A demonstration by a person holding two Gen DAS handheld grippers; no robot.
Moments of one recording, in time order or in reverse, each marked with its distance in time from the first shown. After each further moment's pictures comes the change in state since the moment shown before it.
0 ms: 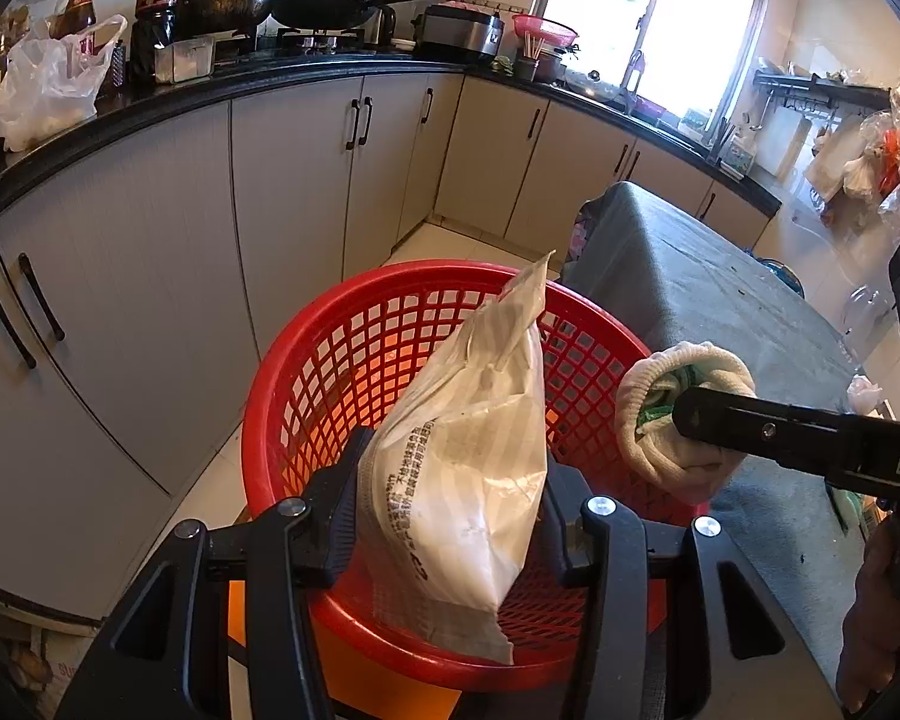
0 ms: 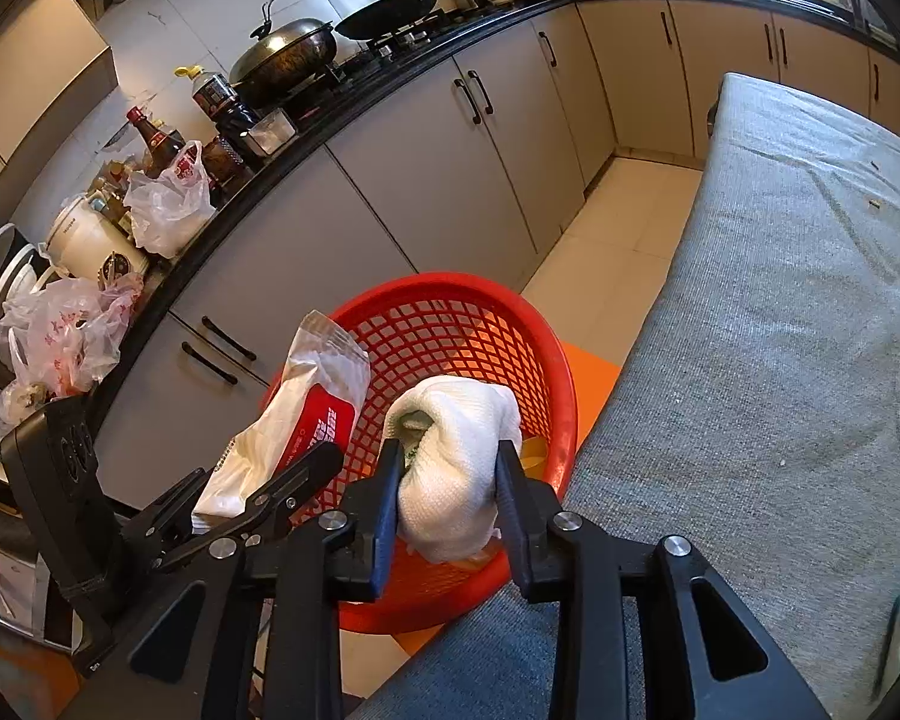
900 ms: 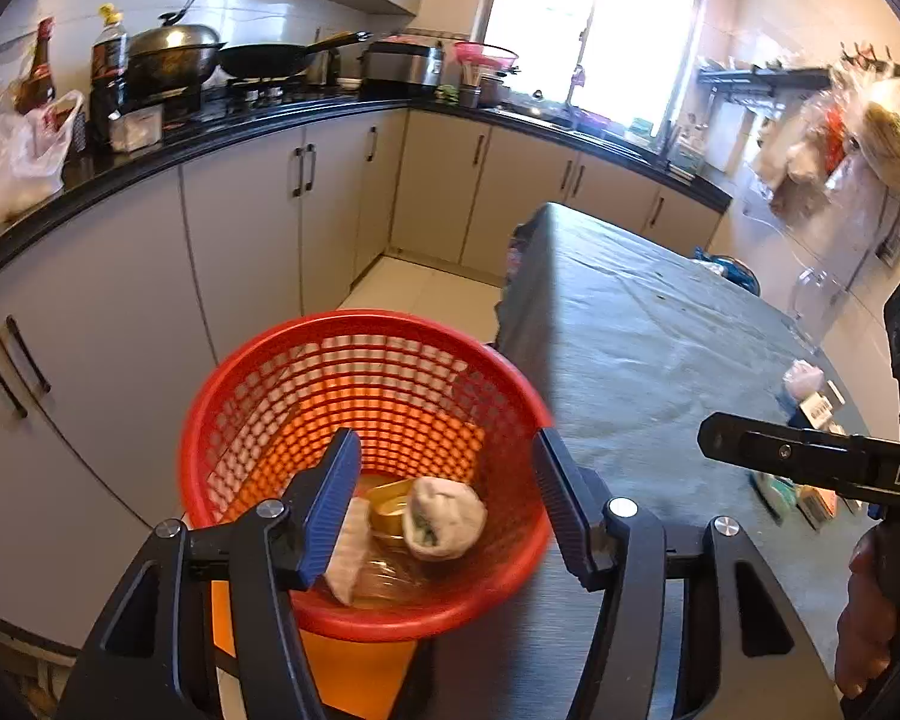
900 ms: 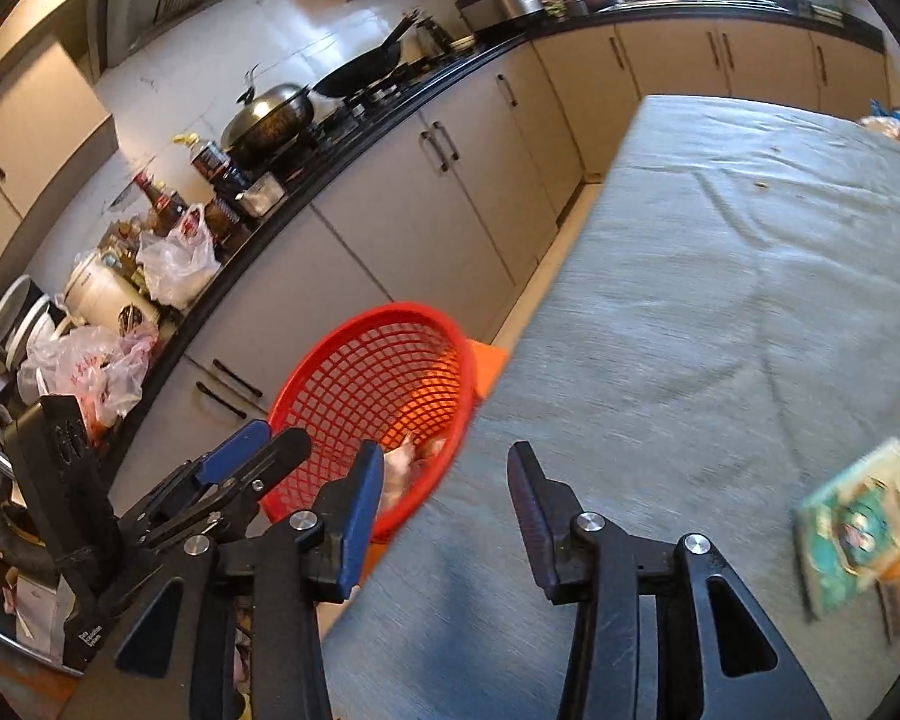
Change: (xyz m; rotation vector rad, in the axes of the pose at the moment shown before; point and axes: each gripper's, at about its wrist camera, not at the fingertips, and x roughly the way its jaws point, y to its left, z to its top) left arm -0.046 -0.066 0.001 0.103 -0.072 -0.063; right arm -0.095 -0.049 -0.039 0.100 -0.125 0.000
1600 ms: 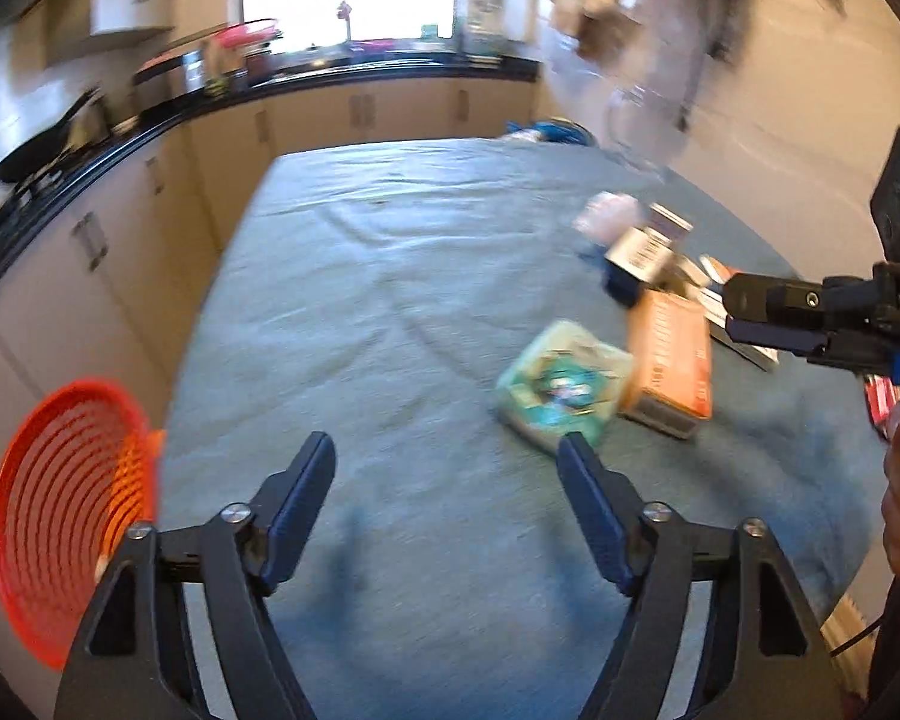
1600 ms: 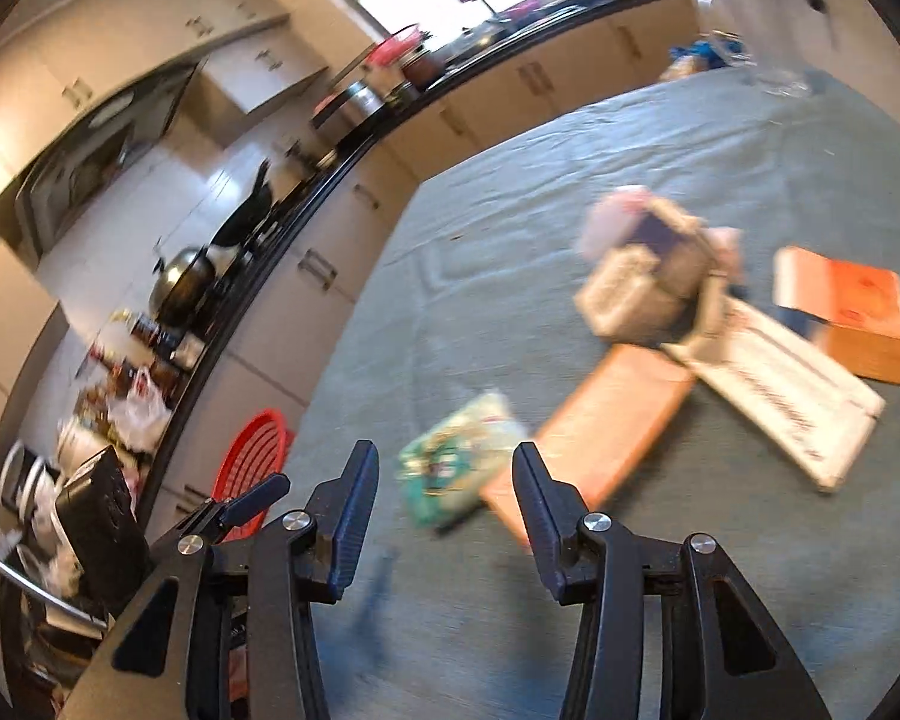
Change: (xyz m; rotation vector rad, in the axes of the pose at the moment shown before) left arm 0.047 -0.208 -0.032 0.445 0.155 -0.235; right arm -0.154 -0.166 -0.056 0.320 -0.225 -0.080
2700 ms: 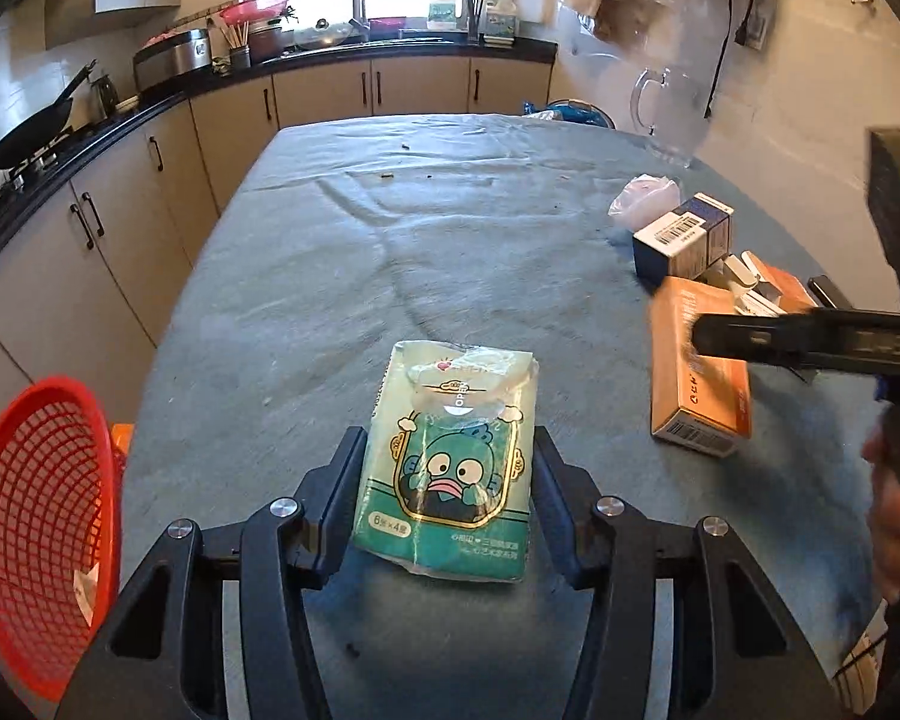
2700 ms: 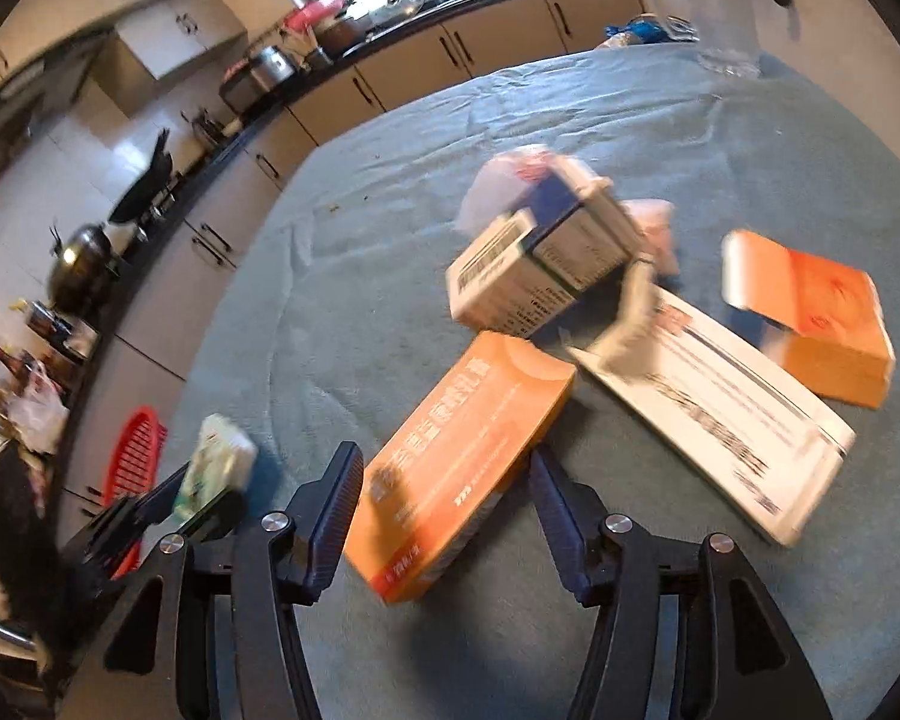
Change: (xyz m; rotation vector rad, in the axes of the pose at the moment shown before) left arm 0.039 0.013 0.006 -0.052 0.038 0.022; right arm 0.067 0.001 0.022 -0.082 0.109 -0.312
